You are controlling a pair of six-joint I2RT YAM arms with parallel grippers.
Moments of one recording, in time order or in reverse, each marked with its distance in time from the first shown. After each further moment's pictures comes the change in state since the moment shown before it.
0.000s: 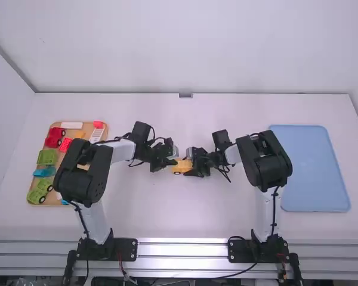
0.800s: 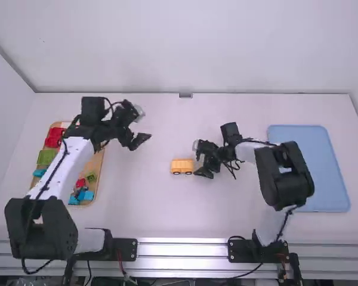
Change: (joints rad) left arm 0.282 -0.493 0.126 -0.217 -0.217 -0.409; right arm -0.062 -0.304 -0.002 -0.370 0.290 0.095
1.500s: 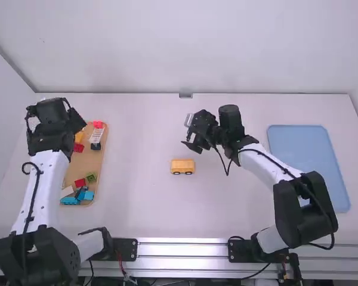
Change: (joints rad) left arm 0.241 -0.152 -0.001 0.015 -0.991 -1.033; right arm 0.119 -0.255 0.006 0.383 0.138 0.256
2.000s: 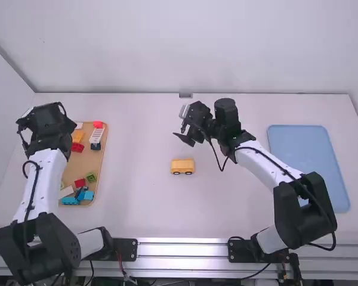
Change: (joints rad) left arm 0.089 0.050 -0.053 0.015 -0.083 -0.227; right arm 0.032 0.000 0.066 0.069 -0.005 0.099
